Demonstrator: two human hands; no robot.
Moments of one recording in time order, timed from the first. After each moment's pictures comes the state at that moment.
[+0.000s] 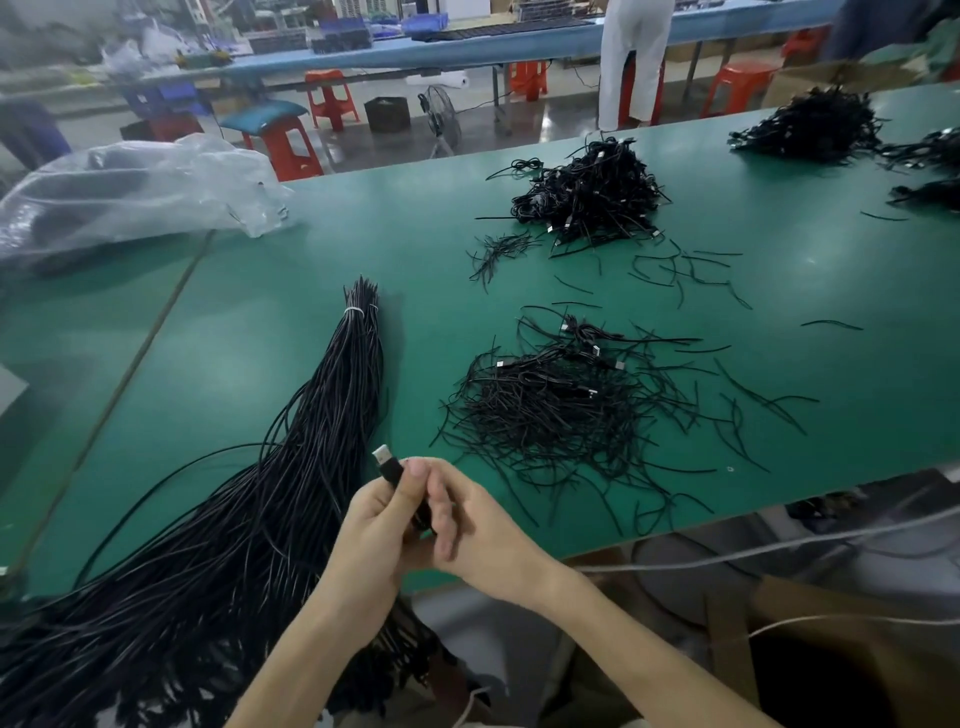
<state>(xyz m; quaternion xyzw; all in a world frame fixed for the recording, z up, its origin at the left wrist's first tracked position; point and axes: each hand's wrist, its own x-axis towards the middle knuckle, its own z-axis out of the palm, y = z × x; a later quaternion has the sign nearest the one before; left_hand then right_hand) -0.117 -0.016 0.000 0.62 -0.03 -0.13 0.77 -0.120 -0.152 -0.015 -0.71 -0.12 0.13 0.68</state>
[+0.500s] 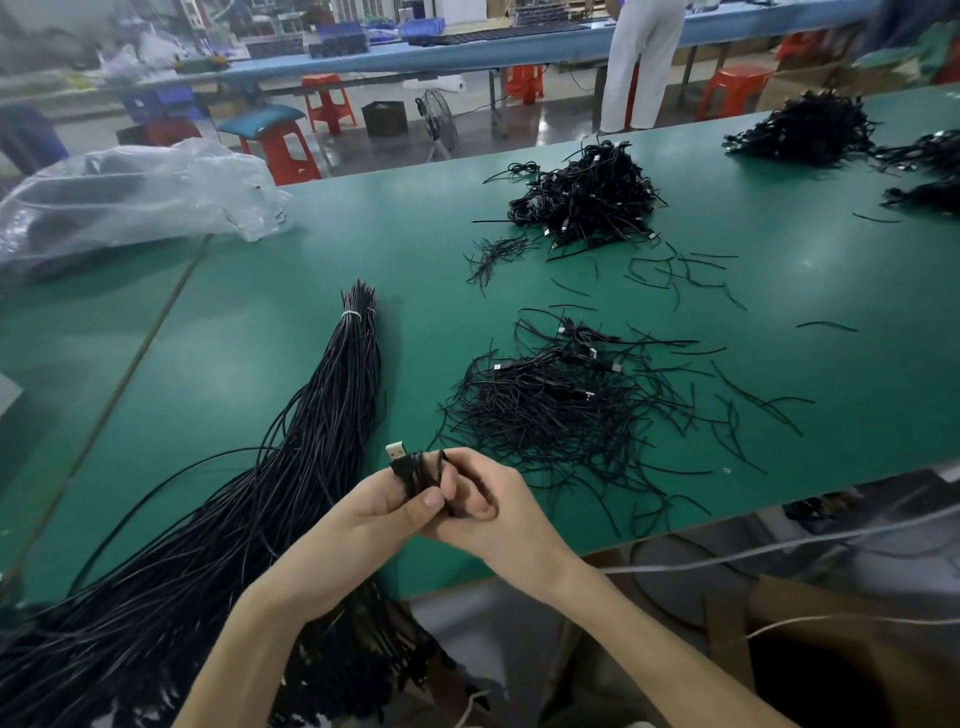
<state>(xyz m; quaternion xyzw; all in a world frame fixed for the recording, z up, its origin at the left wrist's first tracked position) -0.098 0.005 0.019 0.65 -0.25 -0.26 0.67 -0.124 -0.168 -0.004 -0.71 -0.10 0.03 0.70</state>
